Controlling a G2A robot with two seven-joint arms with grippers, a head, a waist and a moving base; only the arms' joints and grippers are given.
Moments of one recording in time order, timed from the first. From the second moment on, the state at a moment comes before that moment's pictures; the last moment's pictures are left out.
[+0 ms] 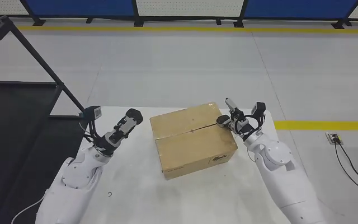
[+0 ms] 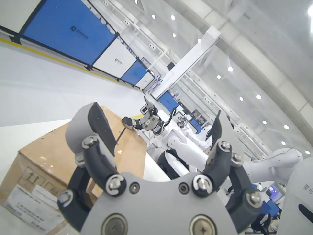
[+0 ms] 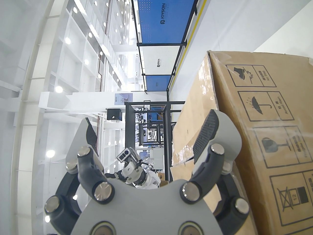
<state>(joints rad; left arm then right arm) 0.94 -1.09 -1.32 -1.45 -0.18 -0.76 -0.40 -0.72 -1.24 1.22 -1.19 0.45 -0.08 0.43</state>
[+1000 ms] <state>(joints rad) 1.15 -1.12 -1.30 -1.57 -0.07 -0.81 -0.07 -0.72 -1.25 1.22 -1.19 0.40 -0.07 0.43</state>
